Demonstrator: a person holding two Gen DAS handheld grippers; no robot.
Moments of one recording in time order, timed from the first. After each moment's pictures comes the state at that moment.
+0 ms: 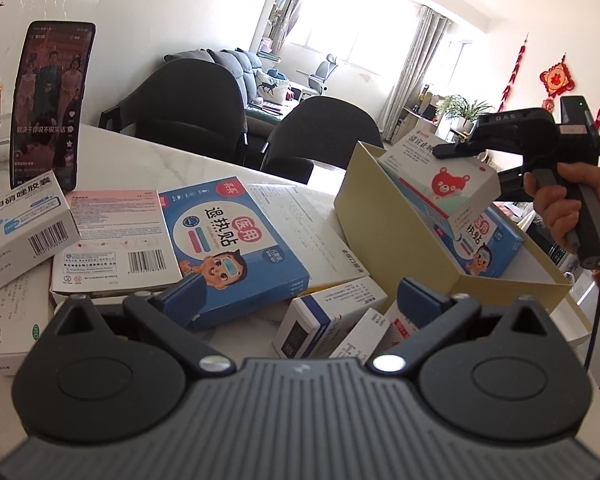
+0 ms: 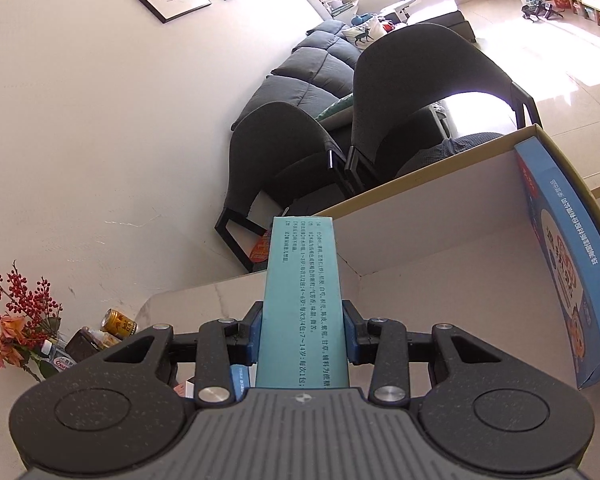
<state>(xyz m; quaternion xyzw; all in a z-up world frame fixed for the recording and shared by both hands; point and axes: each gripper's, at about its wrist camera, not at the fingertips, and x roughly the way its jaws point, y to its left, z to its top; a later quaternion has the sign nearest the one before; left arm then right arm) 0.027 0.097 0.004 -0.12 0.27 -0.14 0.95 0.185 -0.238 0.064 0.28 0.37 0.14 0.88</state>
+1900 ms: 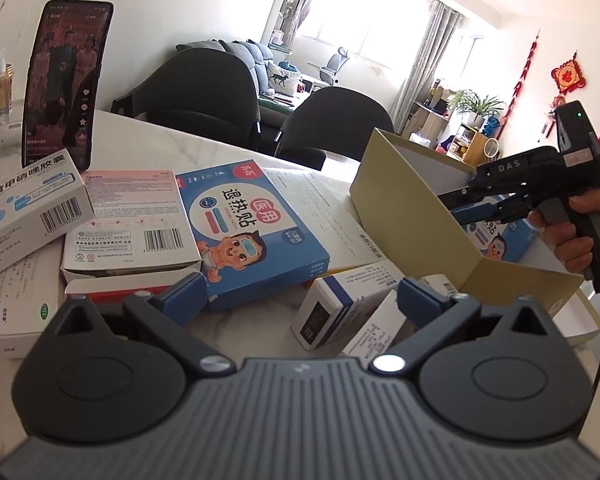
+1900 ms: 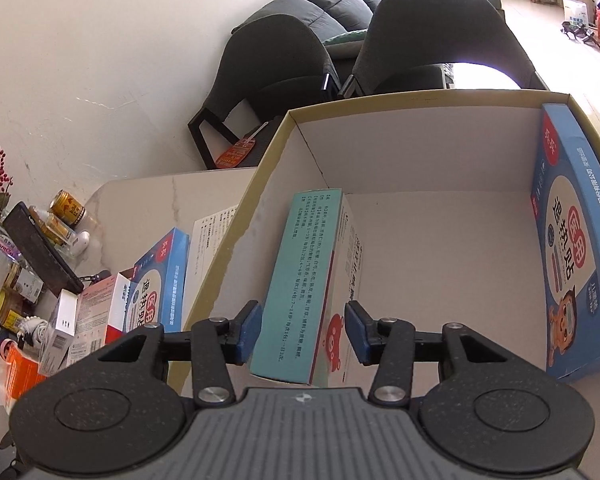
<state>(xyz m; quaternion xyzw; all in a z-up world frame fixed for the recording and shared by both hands) 0.026 0.104 -0.009 -0.12 0.28 -0.12 0.94 0.191 -0.203 0.034 0.11 0.46 0.17 0.87</state>
